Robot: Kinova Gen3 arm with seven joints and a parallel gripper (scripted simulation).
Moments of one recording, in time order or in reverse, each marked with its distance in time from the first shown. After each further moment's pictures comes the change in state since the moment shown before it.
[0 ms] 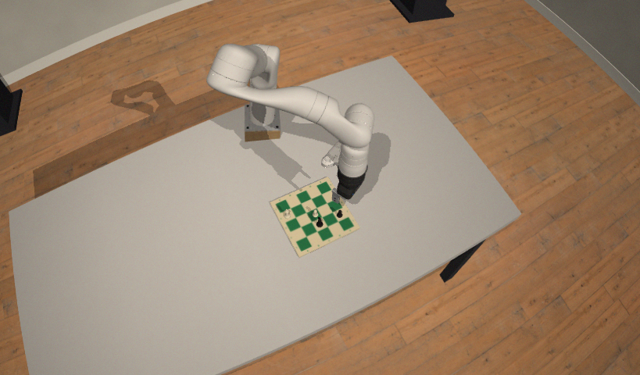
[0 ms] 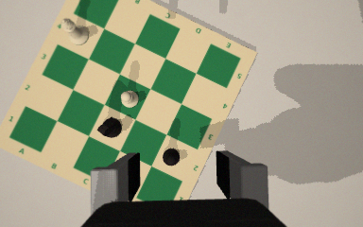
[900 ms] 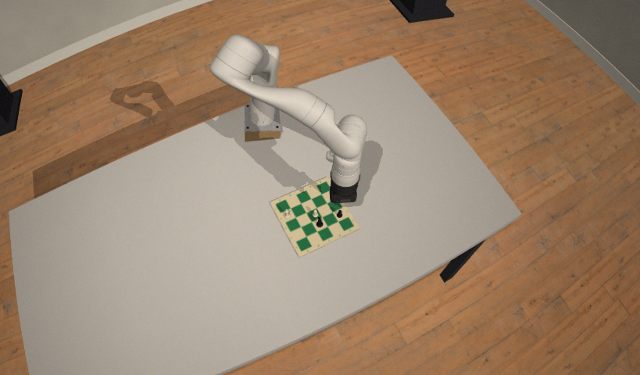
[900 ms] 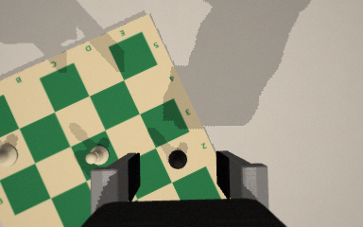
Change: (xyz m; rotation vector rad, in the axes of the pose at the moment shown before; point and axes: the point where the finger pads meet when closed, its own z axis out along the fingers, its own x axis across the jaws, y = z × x) arm -0.001 0.003 0.026 -0.002 0.001 0.892
